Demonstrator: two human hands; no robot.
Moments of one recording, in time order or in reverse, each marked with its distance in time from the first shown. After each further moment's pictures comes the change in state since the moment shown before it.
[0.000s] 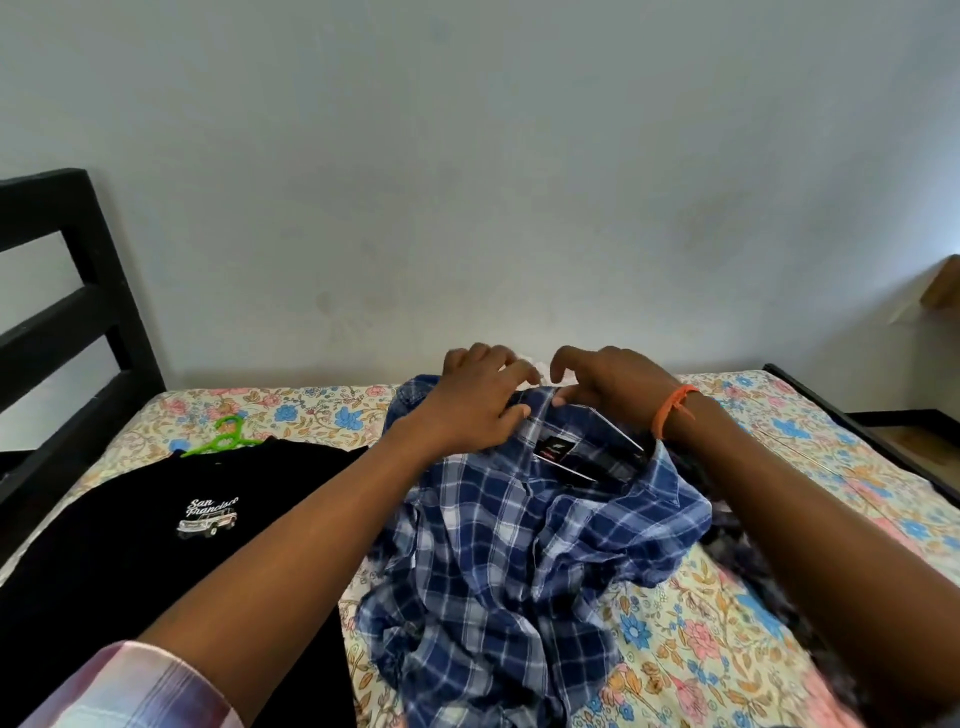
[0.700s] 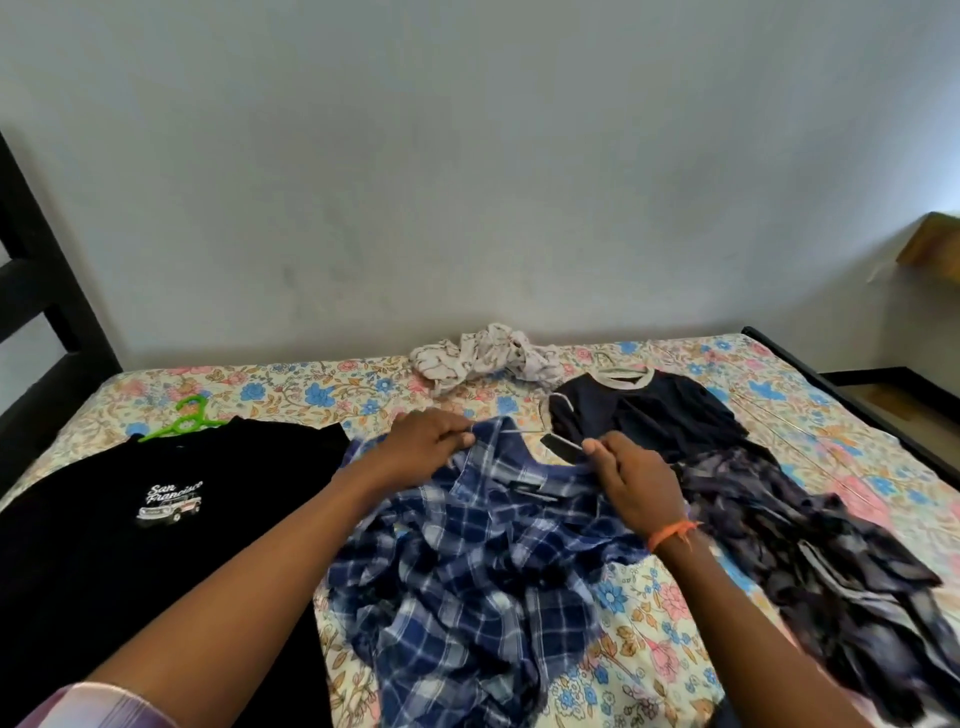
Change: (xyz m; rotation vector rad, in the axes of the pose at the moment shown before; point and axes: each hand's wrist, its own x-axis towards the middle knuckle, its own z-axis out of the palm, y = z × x) left_hand -0.032 -0.022 0.082 -0.531 -0.240 -0.251; right_hand -0.112 0.024 0.143 0.351 0.290 0.501
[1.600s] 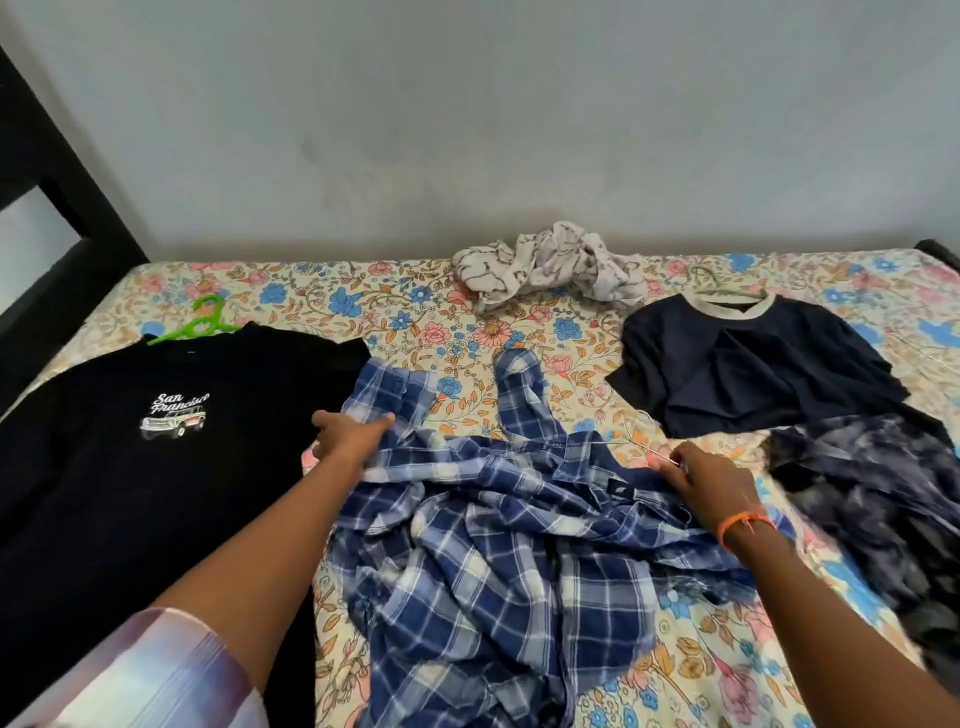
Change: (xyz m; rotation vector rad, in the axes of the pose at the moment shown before) left_hand 0.031 -0.217 0.098 -0.414 0.546 -1.190; right_hand 0.036 0.177 0.147 -0.342 -0.430 0.187
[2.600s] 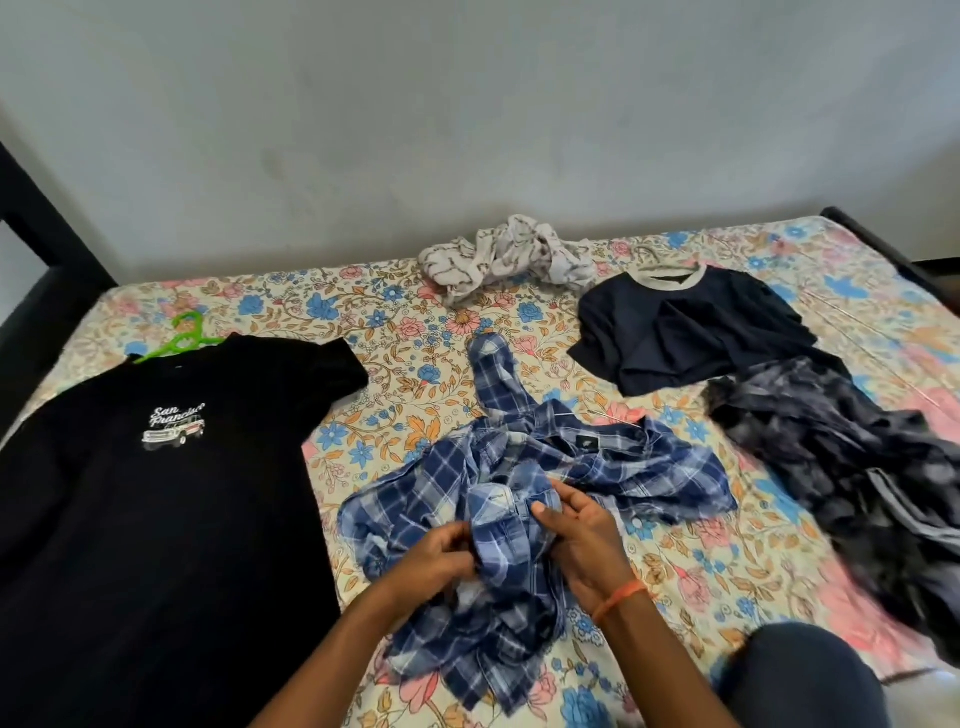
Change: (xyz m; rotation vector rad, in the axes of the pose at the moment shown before) left_hand -0.198 -0.082 -0.032 0.005 -1.029 0.212; right_hand -0.180 -0.164 -0.022 1.882 -0.251 0.455
